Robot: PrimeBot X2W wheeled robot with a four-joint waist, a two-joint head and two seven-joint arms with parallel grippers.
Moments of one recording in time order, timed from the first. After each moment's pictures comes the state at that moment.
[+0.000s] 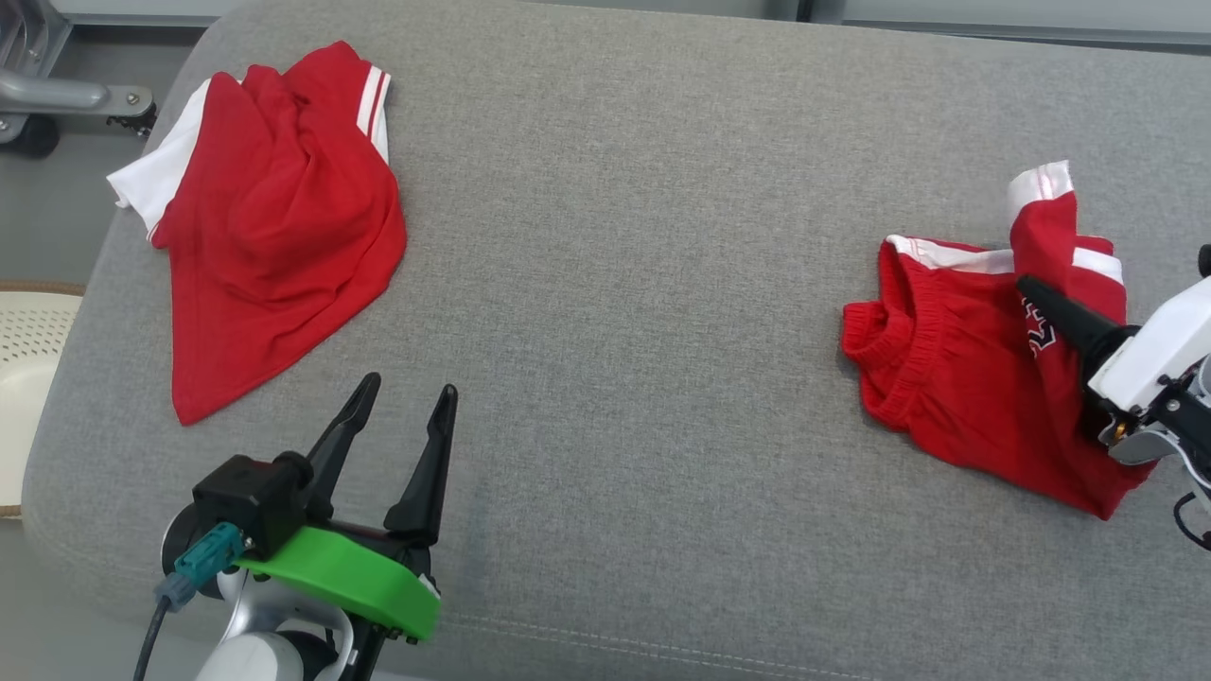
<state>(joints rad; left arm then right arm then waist) -0.03 0.18 -0.33 -0.16 -0.47 0.03 -0.03 -0.35 -0.65 0.47 0.22 1.37 -0.01 0.24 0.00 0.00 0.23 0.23</state>
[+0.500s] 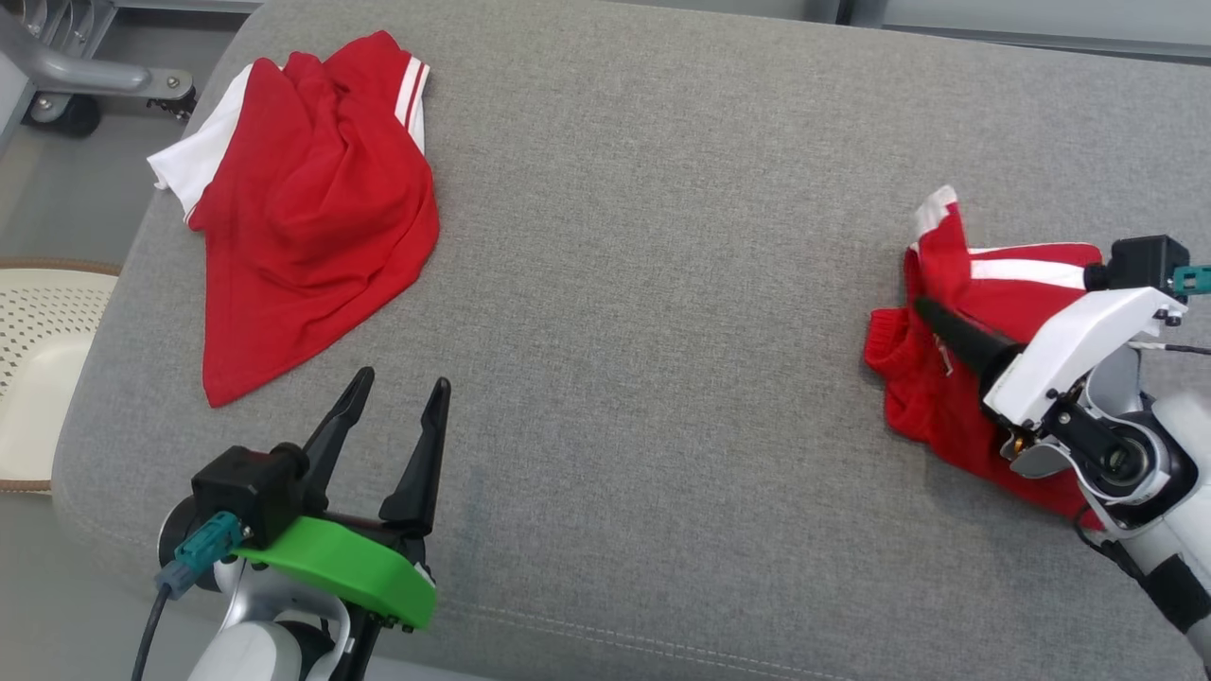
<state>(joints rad) -0.06 0.17 -0.33 -0.11 -0.47 0.02 -0.04 -0.38 -0.53 0.55 0.23 1.29 -0.08 0.24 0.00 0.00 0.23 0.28</state>
